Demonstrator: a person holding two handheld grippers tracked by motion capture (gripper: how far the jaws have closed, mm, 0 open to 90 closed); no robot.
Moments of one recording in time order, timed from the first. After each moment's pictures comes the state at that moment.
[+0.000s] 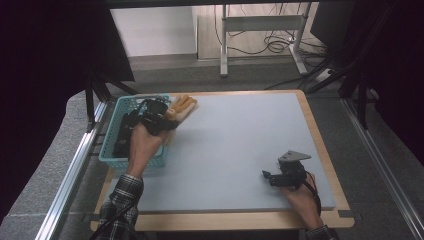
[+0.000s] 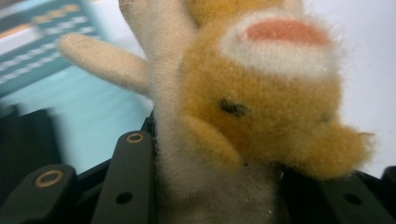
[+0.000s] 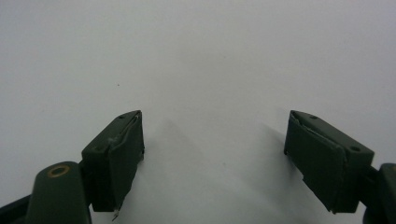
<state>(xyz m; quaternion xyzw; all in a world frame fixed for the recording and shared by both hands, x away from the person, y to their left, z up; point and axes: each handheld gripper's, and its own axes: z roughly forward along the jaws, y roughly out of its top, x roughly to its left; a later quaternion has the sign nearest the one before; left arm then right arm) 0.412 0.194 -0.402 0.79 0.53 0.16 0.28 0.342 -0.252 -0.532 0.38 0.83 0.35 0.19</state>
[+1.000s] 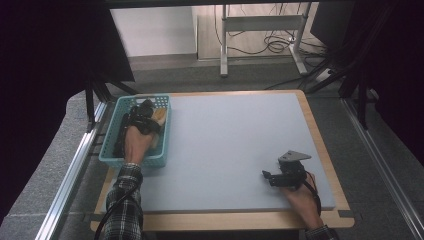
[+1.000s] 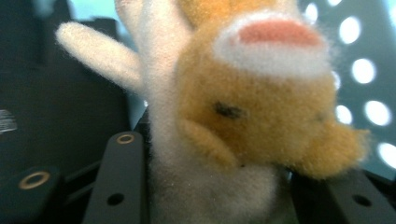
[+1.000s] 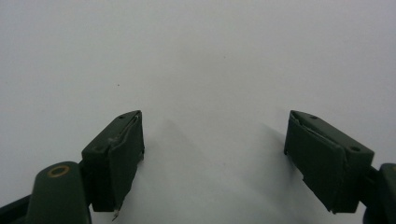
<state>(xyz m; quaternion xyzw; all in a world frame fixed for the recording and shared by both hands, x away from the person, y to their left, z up) 0.475 0.244 -0.492 0.75 0.64 0.11 0.15 0.342 -0.253 -0.532 0.38 0.83 0.35 0.19</state>
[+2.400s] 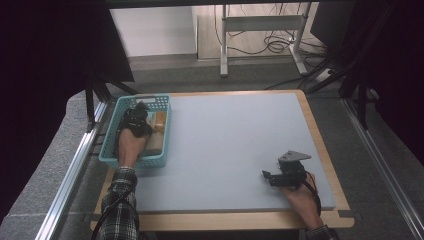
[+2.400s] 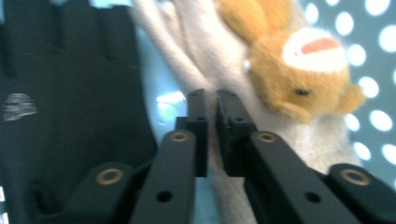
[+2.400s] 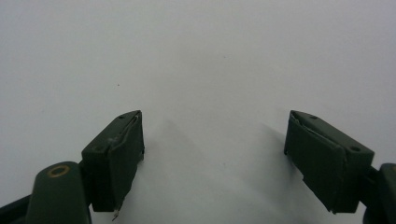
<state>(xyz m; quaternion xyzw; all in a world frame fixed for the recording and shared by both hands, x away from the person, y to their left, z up) 0.460 0.268 -0.488 0.74 0.63 0.13 0.19 0.342 -0.253 -0.532 0.38 0.83 0.35 0.19</state>
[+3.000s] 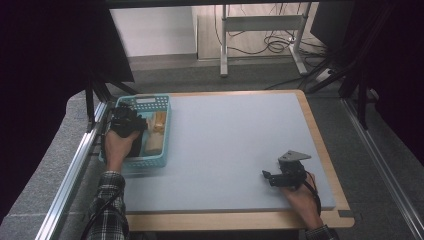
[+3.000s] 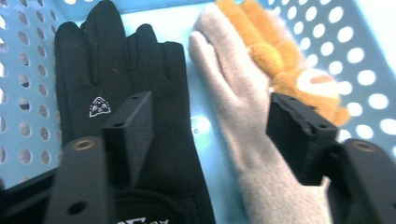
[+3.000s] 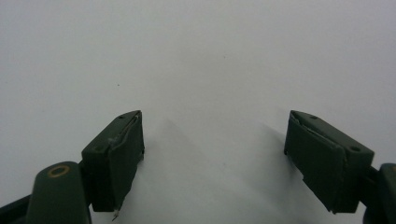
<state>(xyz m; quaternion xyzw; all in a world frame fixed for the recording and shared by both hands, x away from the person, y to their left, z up) 0.437 0.303 -0.471 0.70 0.64 0.15 0.28 0.342 -0.252 -0.532 0.38 0.83 0.35 0.19</state>
